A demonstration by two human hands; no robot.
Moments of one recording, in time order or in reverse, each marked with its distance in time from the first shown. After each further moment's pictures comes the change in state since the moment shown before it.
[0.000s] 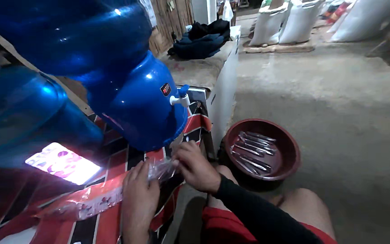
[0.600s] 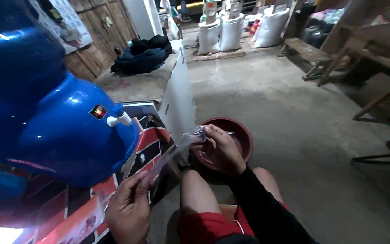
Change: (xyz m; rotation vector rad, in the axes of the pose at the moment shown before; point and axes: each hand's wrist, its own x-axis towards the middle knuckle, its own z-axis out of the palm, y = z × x) left_hand -0.002 0.104 0.039 -0.948 0.180 0.497; right_hand -0.078 -0.001 -0.156 1.061 0.692 0.389
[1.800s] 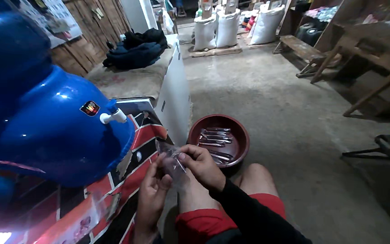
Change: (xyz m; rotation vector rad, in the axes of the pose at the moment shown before) left_hand -0.014 -0.035 0.031 -0.461 -0.374 -0.292; right_hand -0.020 0.064 0.005 -0.406 -0.258 -0.136
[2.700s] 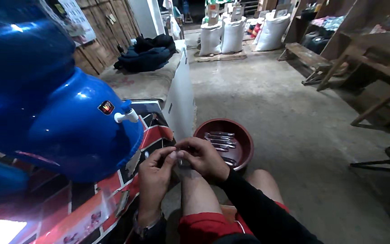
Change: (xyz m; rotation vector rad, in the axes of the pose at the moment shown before) left_hand 0.043 0.030 -0.001 0.234 0.178 0.050; right_hand 0.033 -0.017 -0.003 -0.489 -0.160 -0.189
